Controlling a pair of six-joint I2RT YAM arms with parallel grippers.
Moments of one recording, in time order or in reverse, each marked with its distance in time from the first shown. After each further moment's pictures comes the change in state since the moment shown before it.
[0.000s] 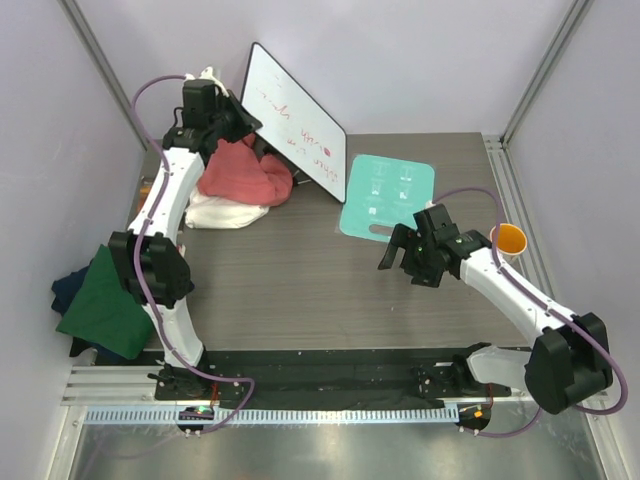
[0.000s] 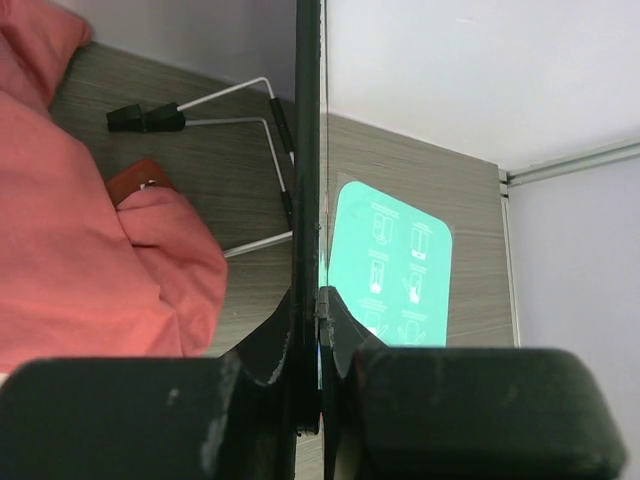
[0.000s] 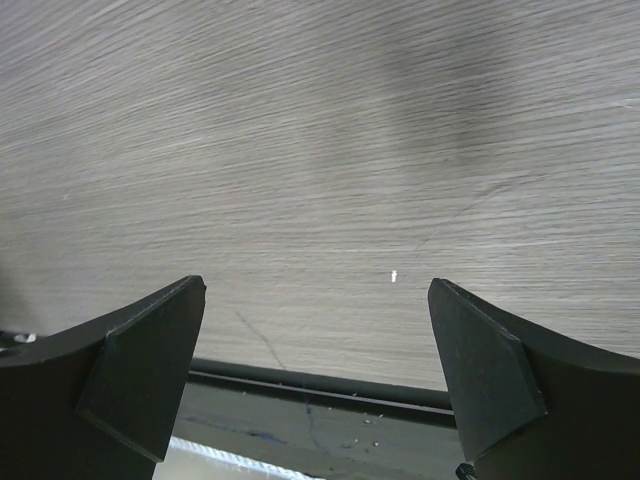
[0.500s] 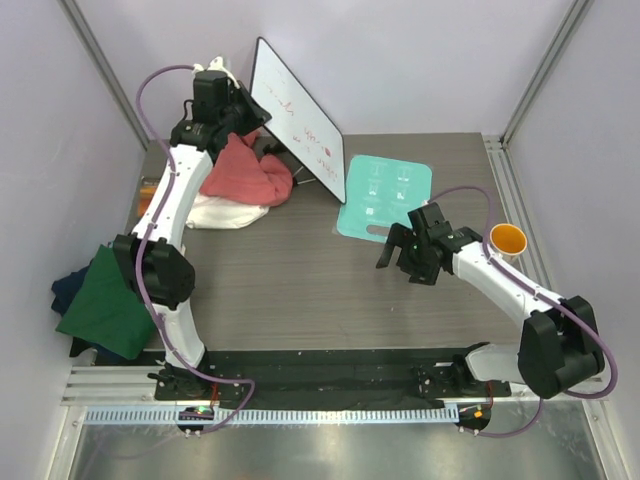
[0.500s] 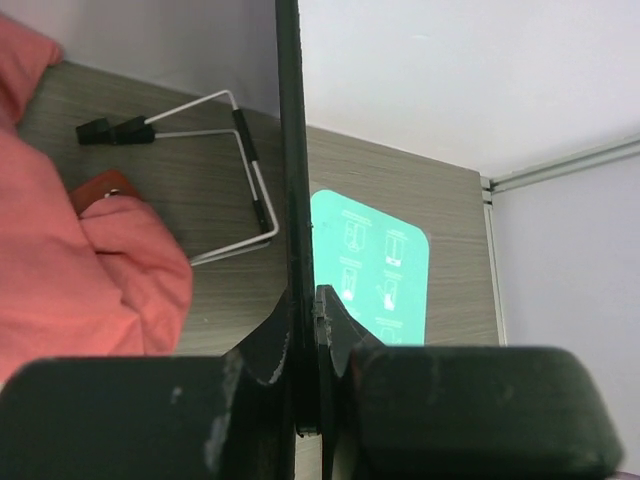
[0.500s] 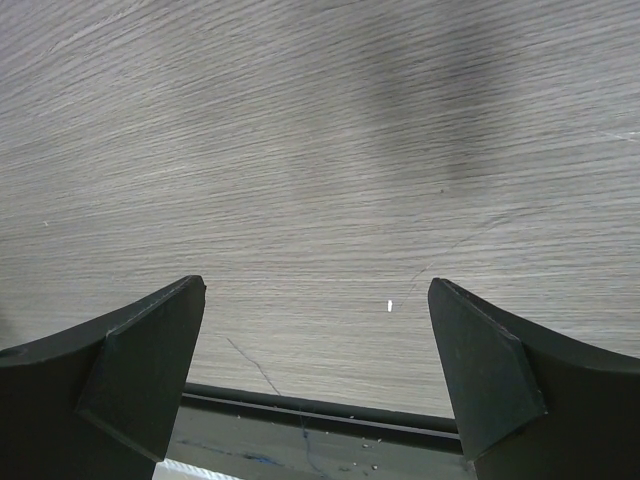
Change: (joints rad) left arm -0.065 -0.007 0.073 -0.039 -0.060 -0.027; right arm 0.000 0.094 0.000 0.058 0.031 0.000
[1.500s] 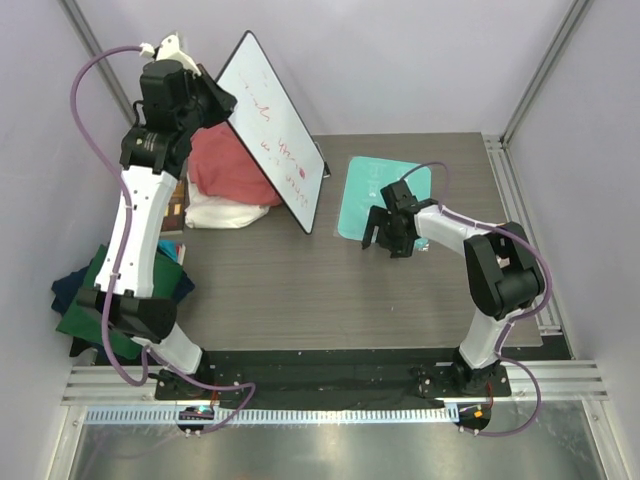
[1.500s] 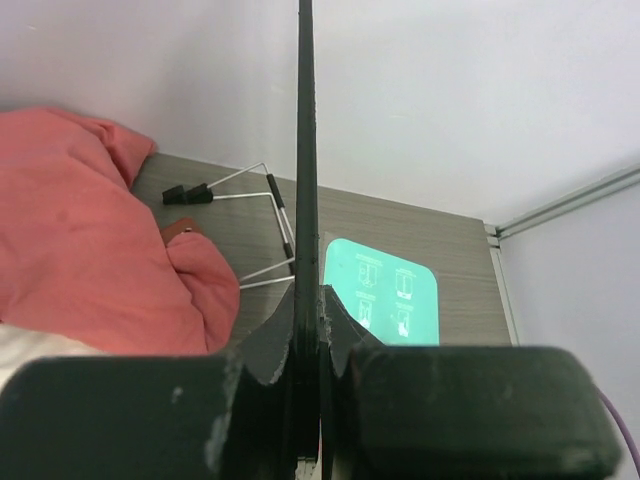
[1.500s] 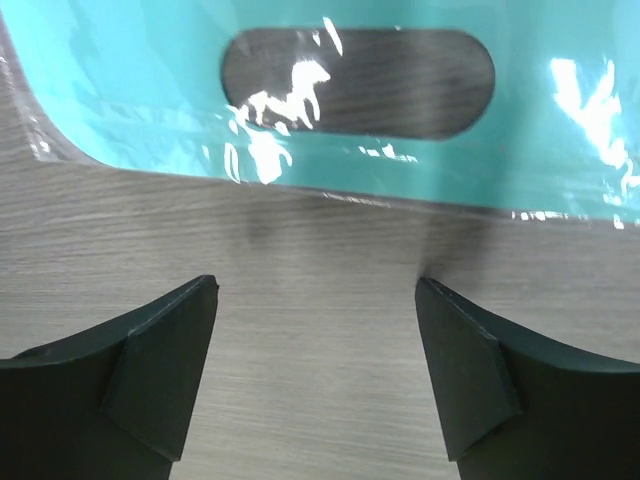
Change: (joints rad) left arm 0.008 -0.246 0.058 -0.150 -0.126 0.116; right arm 0.000 0.496 0.267 0.164 0.039 -0.108
